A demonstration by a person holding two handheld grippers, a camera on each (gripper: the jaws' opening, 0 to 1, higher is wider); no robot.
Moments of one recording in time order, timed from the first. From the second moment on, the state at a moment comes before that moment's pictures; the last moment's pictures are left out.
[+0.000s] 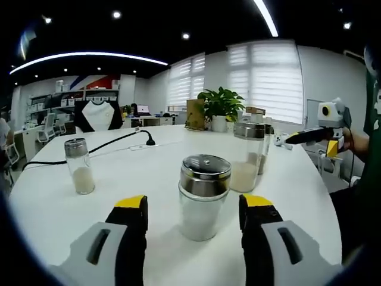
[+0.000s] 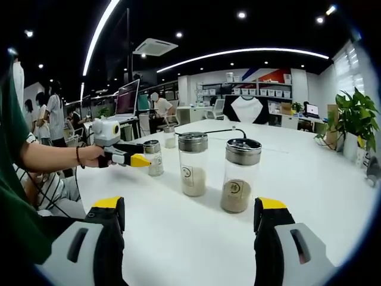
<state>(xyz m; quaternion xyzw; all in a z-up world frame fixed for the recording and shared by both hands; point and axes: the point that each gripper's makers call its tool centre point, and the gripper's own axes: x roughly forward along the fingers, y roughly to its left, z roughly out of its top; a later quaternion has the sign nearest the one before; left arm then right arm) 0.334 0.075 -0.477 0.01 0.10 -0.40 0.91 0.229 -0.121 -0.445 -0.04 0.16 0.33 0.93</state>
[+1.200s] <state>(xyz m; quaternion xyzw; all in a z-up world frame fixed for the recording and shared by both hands) 0.345 0.073 -0.468 -0.01 0.07 -0.16 0.98 0.228 -0.117 -0.448 -0.04 0.17 0.33 0.93</state>
